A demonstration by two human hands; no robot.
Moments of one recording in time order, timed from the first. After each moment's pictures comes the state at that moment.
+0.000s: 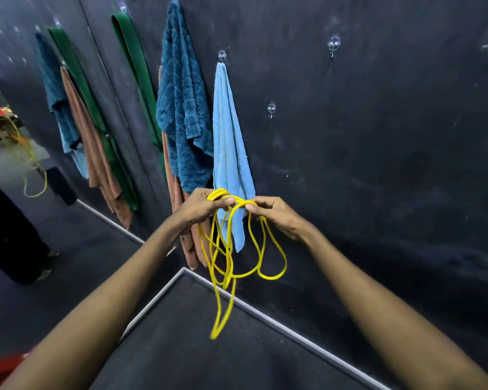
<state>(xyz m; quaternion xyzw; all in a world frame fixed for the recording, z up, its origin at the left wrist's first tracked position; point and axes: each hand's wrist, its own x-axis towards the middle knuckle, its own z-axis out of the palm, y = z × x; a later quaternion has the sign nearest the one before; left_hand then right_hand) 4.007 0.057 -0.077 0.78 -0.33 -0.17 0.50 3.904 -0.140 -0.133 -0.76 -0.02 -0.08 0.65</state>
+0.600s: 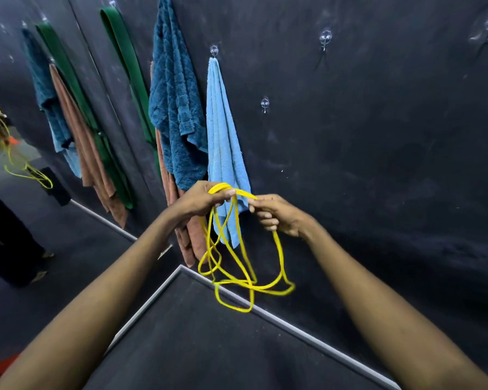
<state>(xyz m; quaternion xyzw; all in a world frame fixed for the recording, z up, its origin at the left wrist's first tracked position) 4.007 0.046 -0.073 0.78 -0.35 -0.18 0.48 3.887 -0.139 -0.121 -0.68 0.04 0.03 0.74</state>
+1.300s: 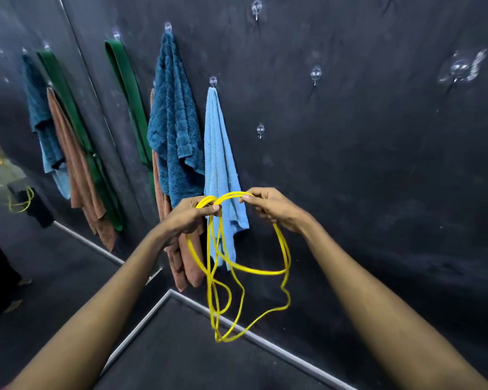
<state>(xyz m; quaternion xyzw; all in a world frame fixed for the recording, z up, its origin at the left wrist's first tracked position) 4.031 0.070 -0.065 0.75 -0.31 -0.24 0.54 3.896 -0.136 -0.059 -0.79 0.05 -0.09 0.60</state>
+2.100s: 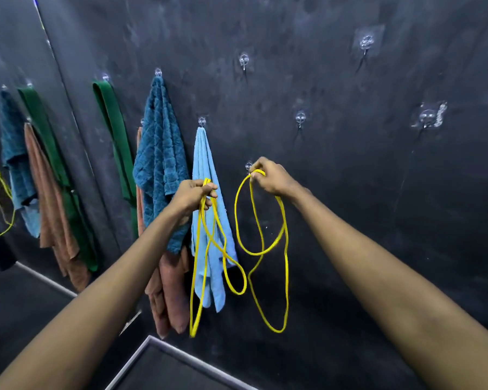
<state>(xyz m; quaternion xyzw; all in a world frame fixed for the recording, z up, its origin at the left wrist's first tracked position) 4.086 -0.012 0.020 0.70 -0.30 -0.16 0.63 3.969 -0.216 0.044 -0.91 0.13 -0.27 0.28</state>
